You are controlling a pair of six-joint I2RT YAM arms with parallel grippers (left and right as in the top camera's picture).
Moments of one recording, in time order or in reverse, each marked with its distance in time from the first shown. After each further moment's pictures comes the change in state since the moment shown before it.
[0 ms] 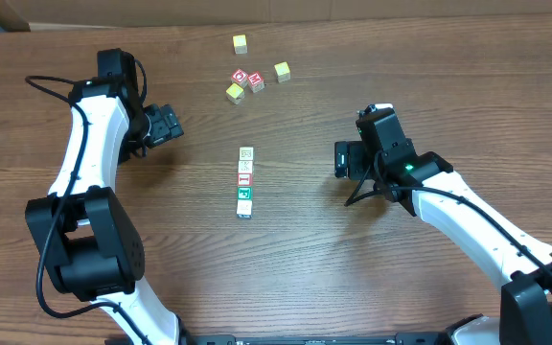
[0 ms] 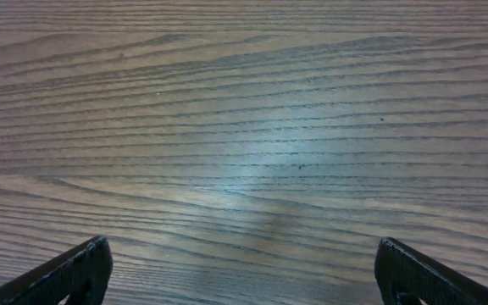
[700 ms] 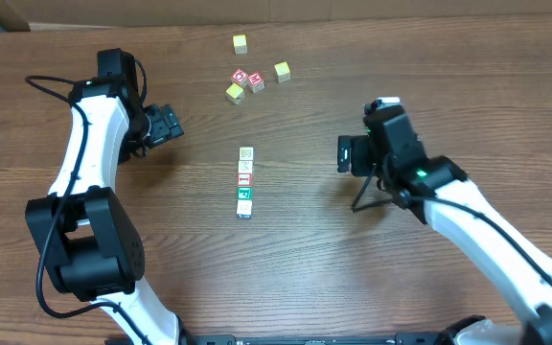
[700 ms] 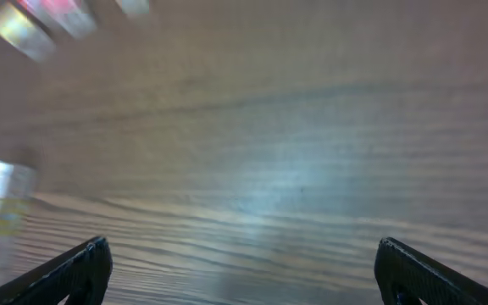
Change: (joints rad) left arm 0.000 0.000 0.000 0.000 0.000 0.000; right arm 0.000 -0.143 0.000 0.000 0.000 0.000
